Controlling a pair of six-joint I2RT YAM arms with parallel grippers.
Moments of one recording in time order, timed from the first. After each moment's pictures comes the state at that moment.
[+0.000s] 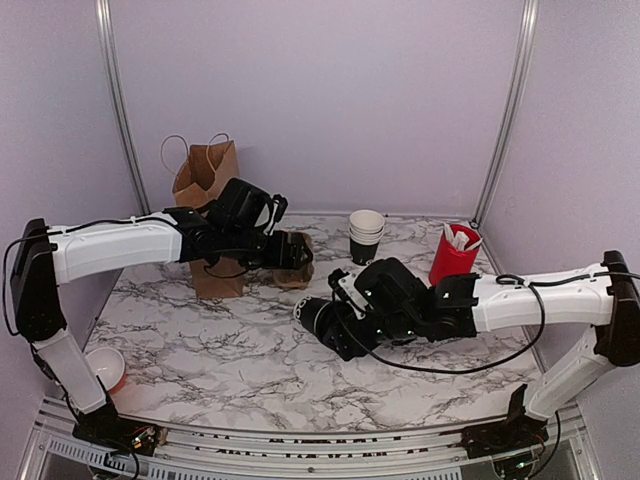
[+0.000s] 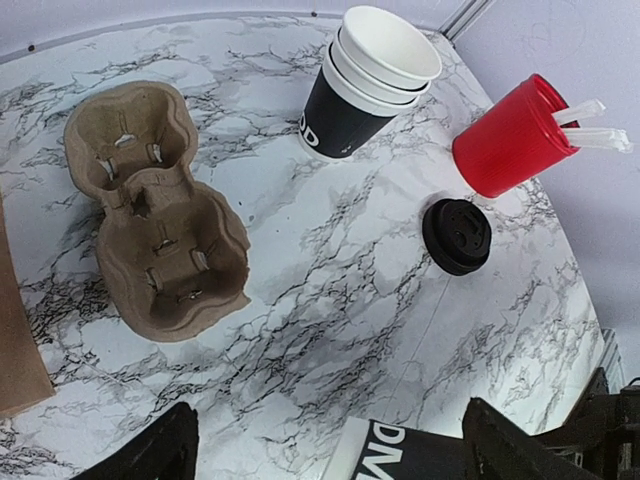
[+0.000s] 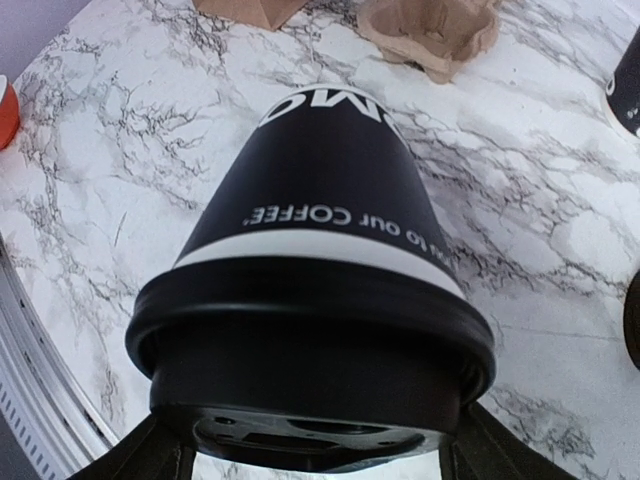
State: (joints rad) left arm -0.79 1.72 1.36 -0.35 0.05 -0.51; right arm 1.10 1.49 0.97 -0.30 0.16 0.40
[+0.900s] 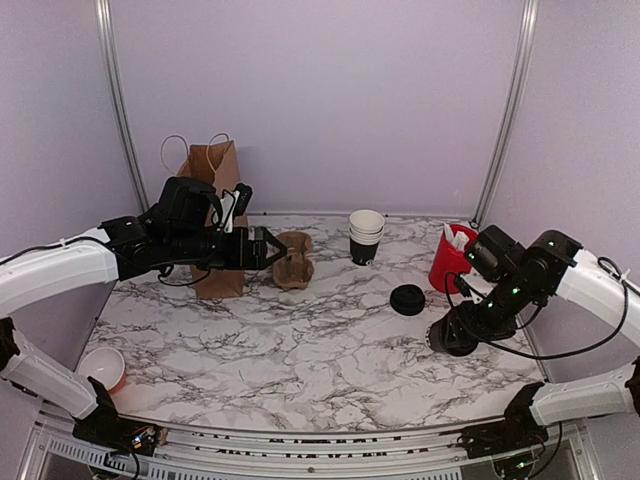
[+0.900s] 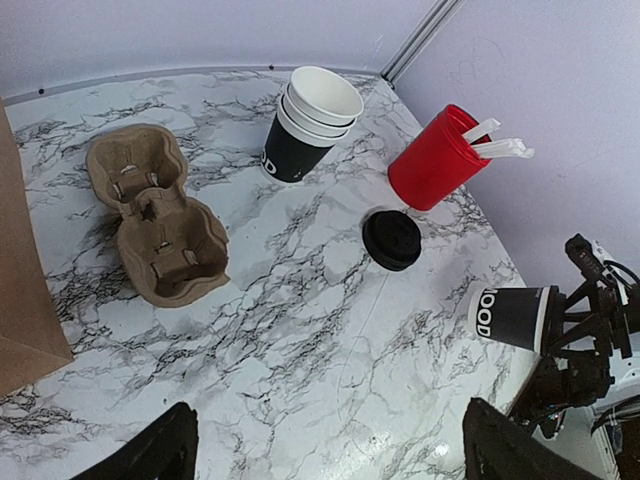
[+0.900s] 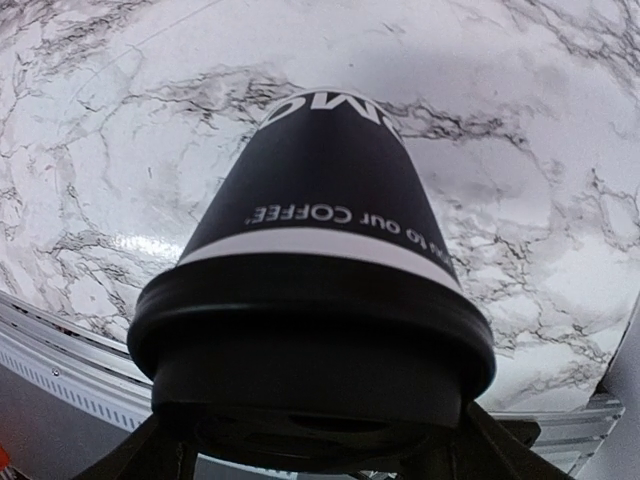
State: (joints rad) left arm -0.79 1.37 1.14 -0.32 0.09 -0.51; right arm 0.63 1.07 1.02 -1.27 -0.02 0.49
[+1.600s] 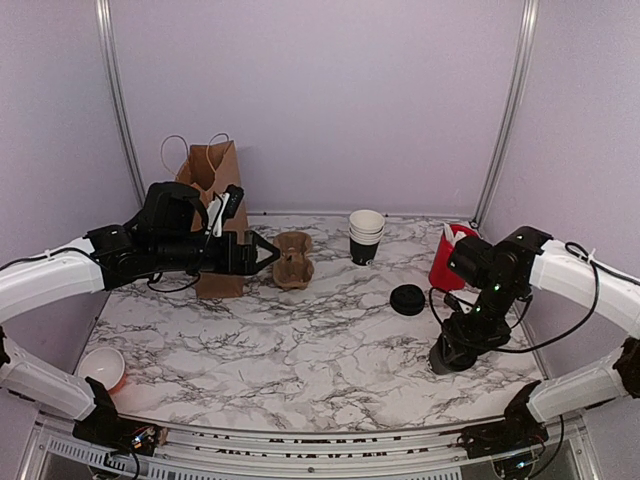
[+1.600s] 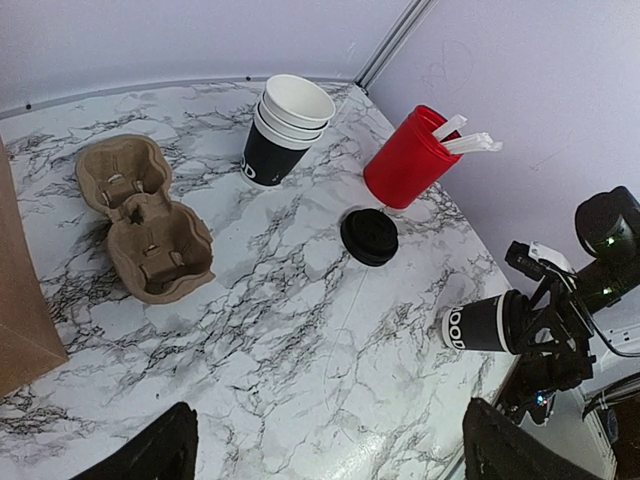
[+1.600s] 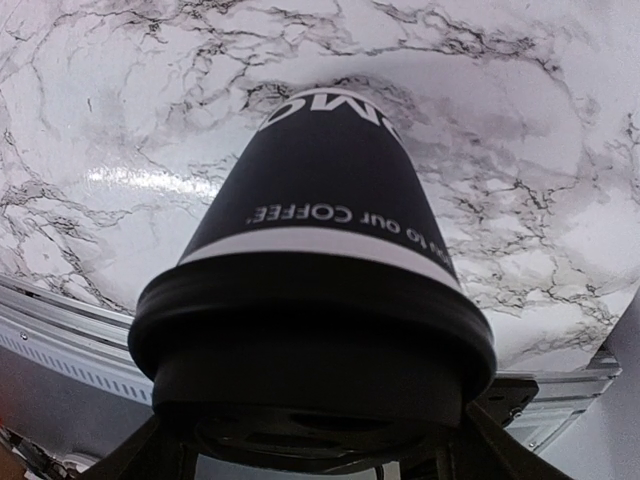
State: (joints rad) left arm -0.79 1.27 1.06 -0.28 0.13 -0.49; right arm 0.59 1.22 1.02 -1.36 -0.09 0.43
